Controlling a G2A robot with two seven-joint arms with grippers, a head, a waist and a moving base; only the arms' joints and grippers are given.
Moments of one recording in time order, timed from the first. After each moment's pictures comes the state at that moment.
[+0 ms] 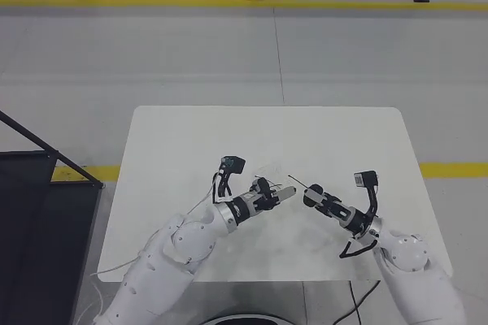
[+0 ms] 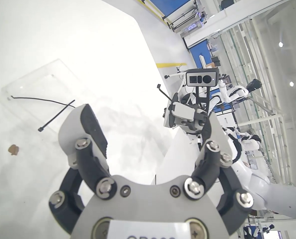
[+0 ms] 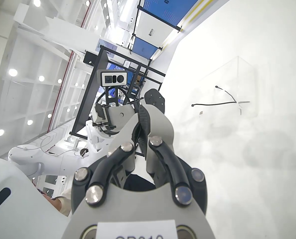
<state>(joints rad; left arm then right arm) 1.17 -1.30 -1.03 -1.71 0.36 -0.06 -0.45 -1.27 -1.08 1.33 -1.49 0.23 -0.58 0.75</state>
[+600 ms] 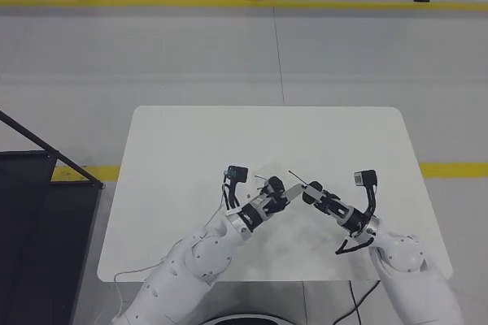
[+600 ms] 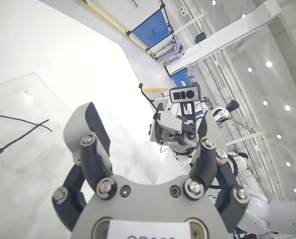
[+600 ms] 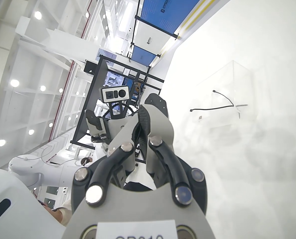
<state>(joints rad) 1.17 -1.35 -0.89 -1.54 0.34 -0.25 -0.07 -1.28 -1.08 1.32 -1.50 0.23 -0.55 0.68</state>
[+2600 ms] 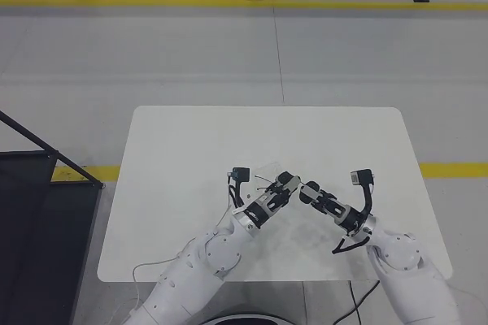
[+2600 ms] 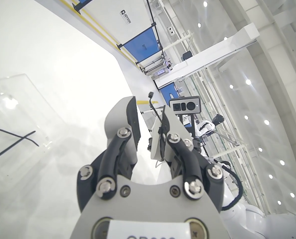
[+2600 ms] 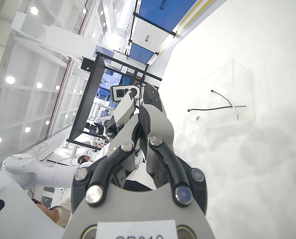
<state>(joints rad) 1.12 -1.44 -0.89 -1.36 0.31 -0.37 0.02 -1.26 -1.09 1.30 -1.48 0.20 -0.55 0.67</state>
